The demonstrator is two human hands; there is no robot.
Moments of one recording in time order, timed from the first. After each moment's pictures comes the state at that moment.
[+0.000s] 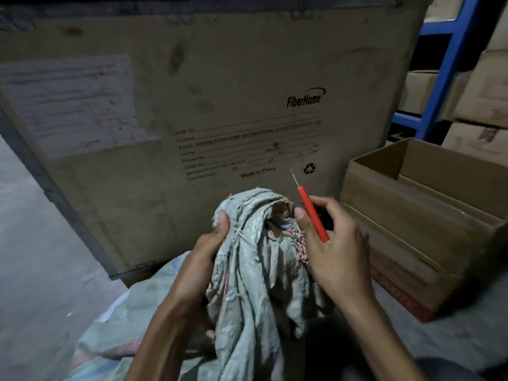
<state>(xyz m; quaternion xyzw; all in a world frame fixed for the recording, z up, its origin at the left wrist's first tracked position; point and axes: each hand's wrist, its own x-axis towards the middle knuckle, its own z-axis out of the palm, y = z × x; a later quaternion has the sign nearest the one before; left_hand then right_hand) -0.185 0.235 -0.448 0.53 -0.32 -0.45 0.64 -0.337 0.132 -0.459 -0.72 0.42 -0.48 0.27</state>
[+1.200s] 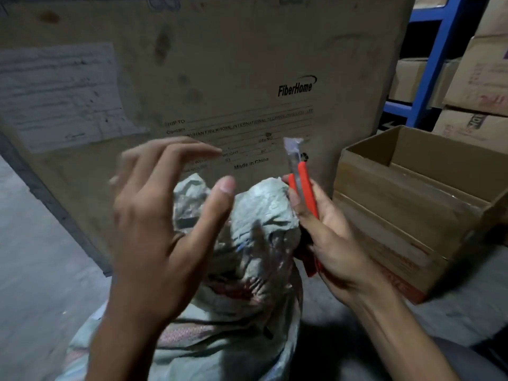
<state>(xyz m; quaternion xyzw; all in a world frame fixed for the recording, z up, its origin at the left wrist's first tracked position) -0.200 0.272 -0.379 0.66 -0.56 0.18 0.47 -0.341 0.145 -0.439 -0.55 0.21 -0.38 0.72</state>
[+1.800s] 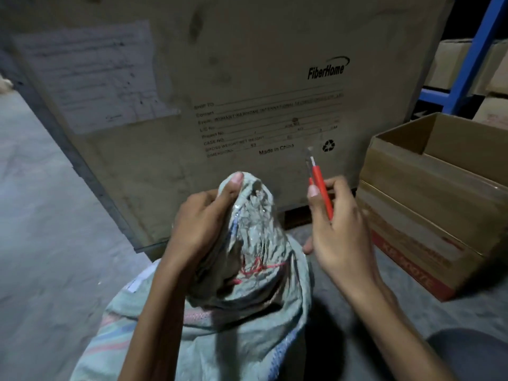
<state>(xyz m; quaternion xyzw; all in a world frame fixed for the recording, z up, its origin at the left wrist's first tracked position) -0.145 0.249 -0.436 0.75 -0.39 -0.21 0.49 -0.319 0.170 -0.452 -0.72 0.39 -0.45 0.36</state>
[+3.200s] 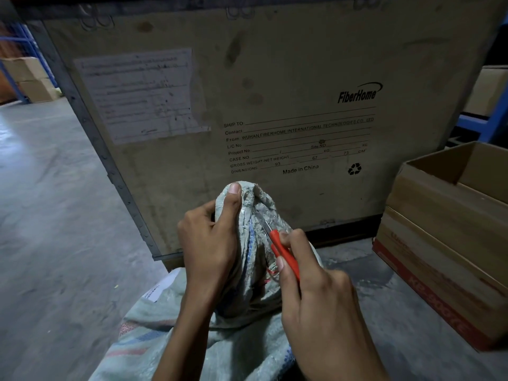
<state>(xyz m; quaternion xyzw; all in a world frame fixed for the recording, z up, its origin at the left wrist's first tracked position) -0.147 0.246 -0.441 0.72 -0.33 0.04 0.61 -0.306 0.233 -0.444 -0.85 0.32 -0.33 0.25</state>
